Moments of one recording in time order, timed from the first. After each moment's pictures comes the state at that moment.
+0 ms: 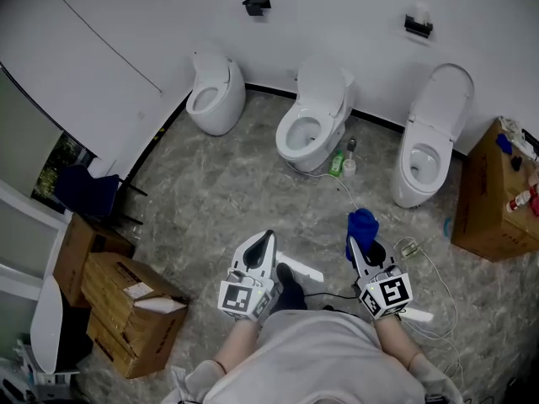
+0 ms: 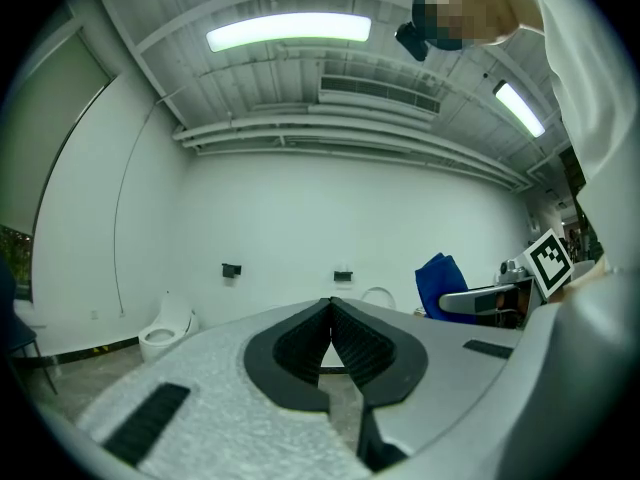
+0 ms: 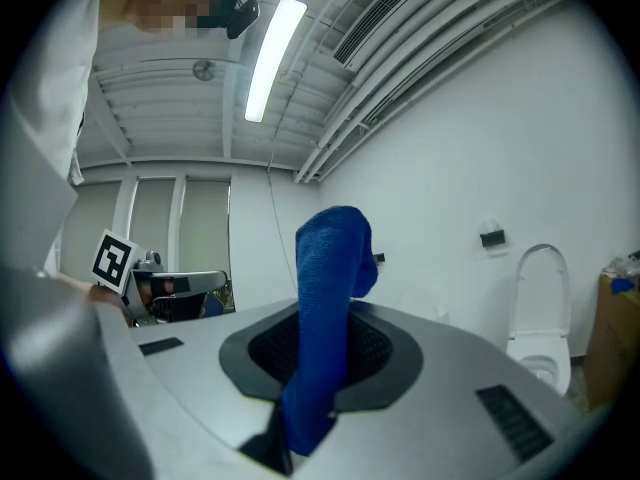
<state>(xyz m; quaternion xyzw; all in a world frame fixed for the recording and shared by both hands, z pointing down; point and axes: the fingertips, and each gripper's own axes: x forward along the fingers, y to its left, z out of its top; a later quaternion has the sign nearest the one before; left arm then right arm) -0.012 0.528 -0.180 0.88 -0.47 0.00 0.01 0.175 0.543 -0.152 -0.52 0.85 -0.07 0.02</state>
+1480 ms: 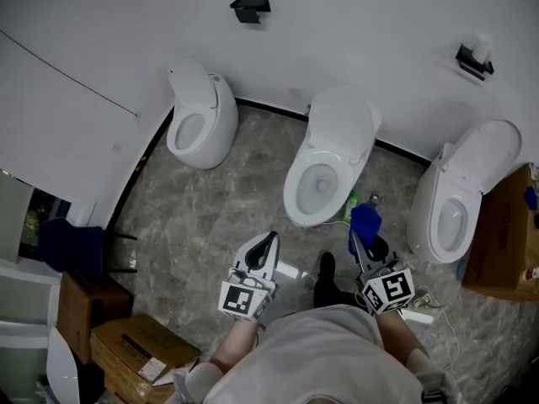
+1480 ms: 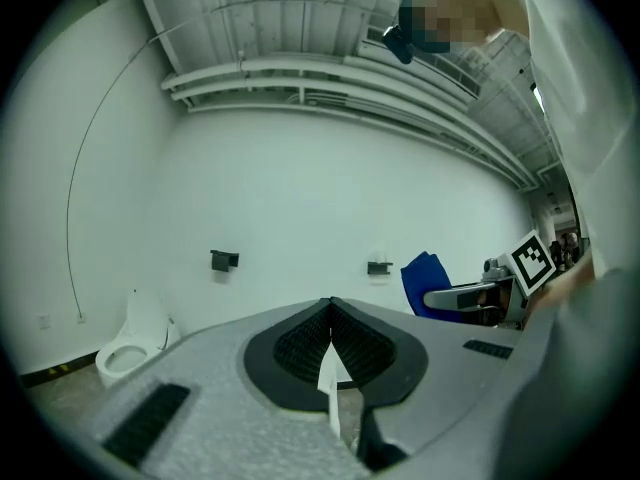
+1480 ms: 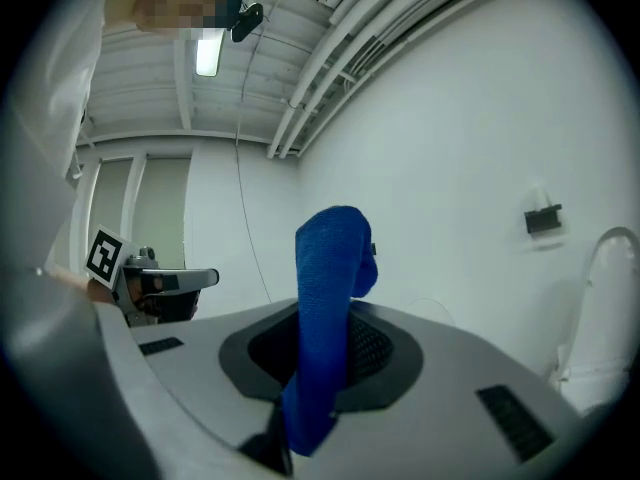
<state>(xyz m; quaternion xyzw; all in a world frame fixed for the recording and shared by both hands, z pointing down) -0.058 0.006 -0.125 0.90 -0.44 0.02 0.04 0.130 0.014 -0.104 -0.53 0.84 -0.09 0.00</state>
